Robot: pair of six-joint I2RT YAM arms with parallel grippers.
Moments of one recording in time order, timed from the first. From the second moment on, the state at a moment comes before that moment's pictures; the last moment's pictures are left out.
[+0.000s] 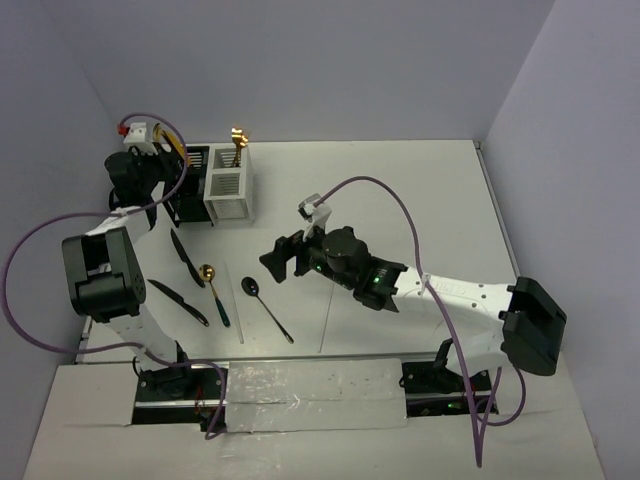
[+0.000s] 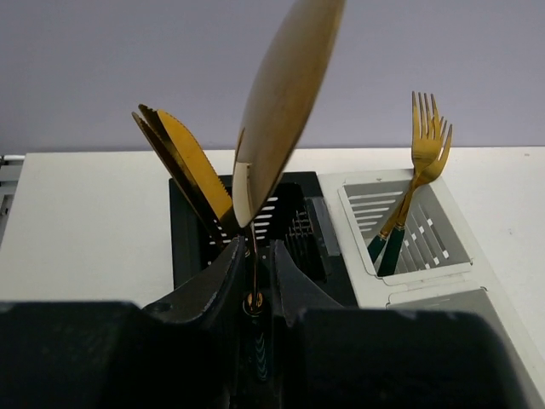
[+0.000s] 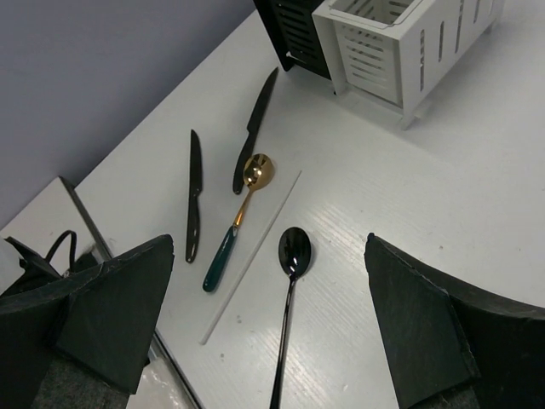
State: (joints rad) left arm 0.20 1.77 1.10 0.58 0.40 -0.13; right arm 1.04 1.34 0.88 0.28 0.16 0.39
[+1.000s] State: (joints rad) left arm 0.22 1.81 0.94 0.78 0.33 -0.19; right arm 1.04 1.22 0.88 0.05 0.44 0.45
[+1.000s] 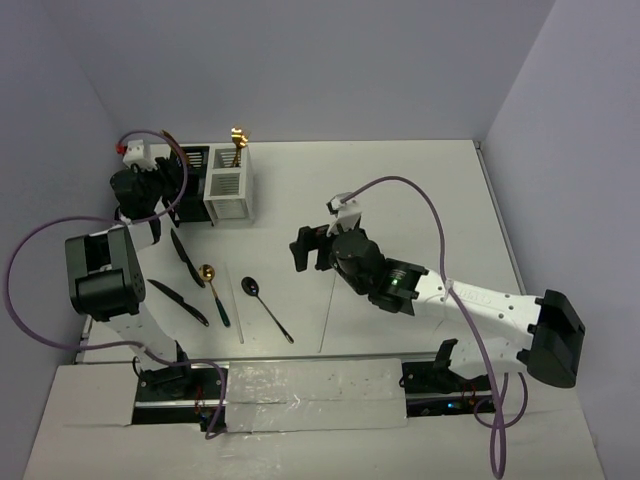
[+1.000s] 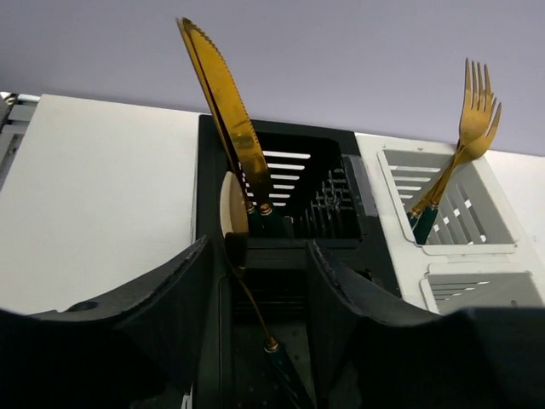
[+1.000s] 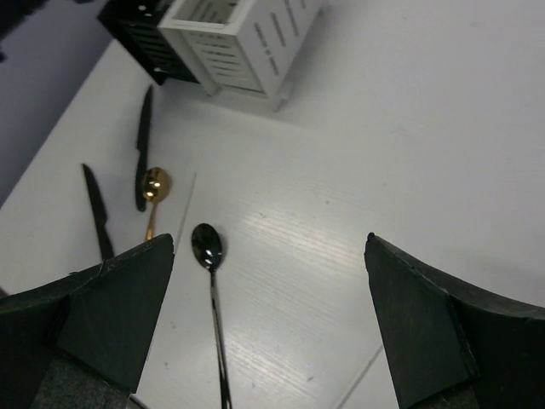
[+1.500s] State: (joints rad) left arm 0.23 1.31 1.08 0.29 0.33 -0.10; right arm 1.04 1.17 0.84 -0.43 0.60 0.84
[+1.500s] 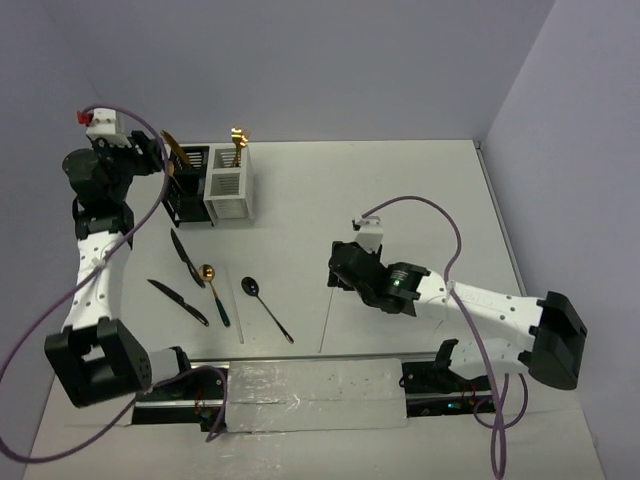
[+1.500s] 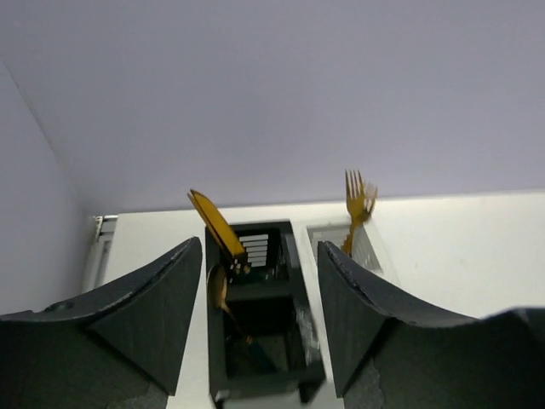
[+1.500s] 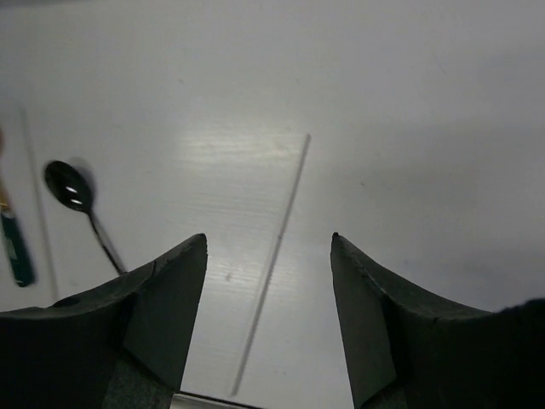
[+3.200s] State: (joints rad) left arm 0.23 1.06 0.84 -0.18 0.48 0.24; right arm 1.01 1.58 1.16 -0.39 0.58 0.57
